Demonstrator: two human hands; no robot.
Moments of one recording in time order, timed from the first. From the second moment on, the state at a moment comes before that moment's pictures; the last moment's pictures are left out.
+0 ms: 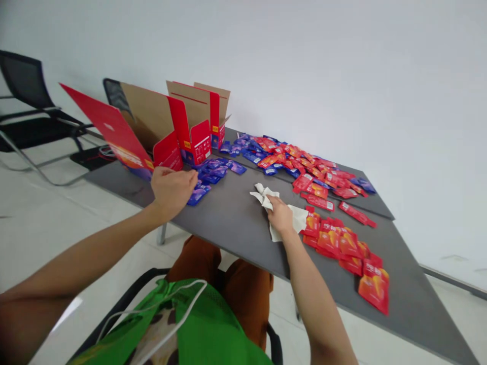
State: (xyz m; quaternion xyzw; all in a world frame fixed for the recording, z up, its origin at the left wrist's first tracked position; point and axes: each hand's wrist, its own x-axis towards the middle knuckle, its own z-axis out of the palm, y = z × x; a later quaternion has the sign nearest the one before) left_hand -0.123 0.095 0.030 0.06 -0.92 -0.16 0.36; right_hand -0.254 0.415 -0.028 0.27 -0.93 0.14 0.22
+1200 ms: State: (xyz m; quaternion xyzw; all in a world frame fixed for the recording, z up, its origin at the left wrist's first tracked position) left_hand -0.206 0.056 0.070 -0.04 -0.97 0.02 0.24; right_hand -0.238 0.404 -0.025 0.30 -0.92 0.13 0.20
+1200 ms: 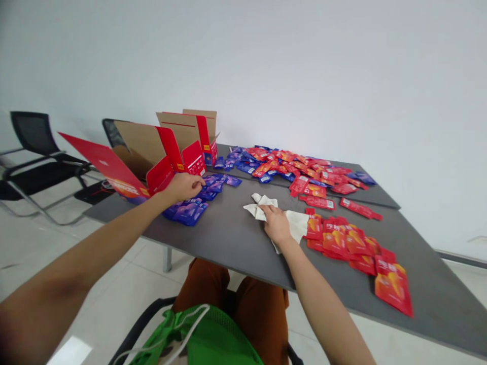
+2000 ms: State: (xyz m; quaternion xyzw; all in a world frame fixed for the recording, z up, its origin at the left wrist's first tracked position) left_hand -0.404 0.232 0.042 -0.13 -0.98 0.07 0.13; right_hand -0.232 0.404 -0.024 0.30 -0.93 0.12 0.18
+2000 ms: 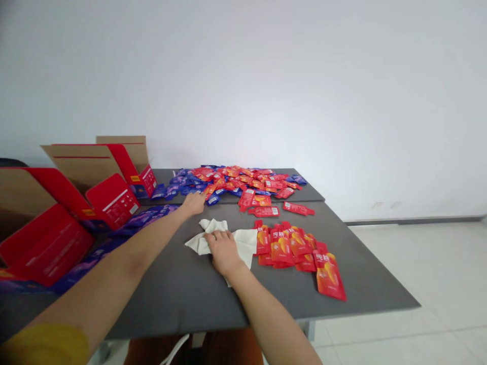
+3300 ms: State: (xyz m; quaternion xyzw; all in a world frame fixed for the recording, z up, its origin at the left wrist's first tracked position) left_hand -0.283 0.201 -0.007 -0.14 -0.94 -0.31 0.06; right_hand -0.189 0.382 -0.030 0.46 -0.86 0.15 0.18
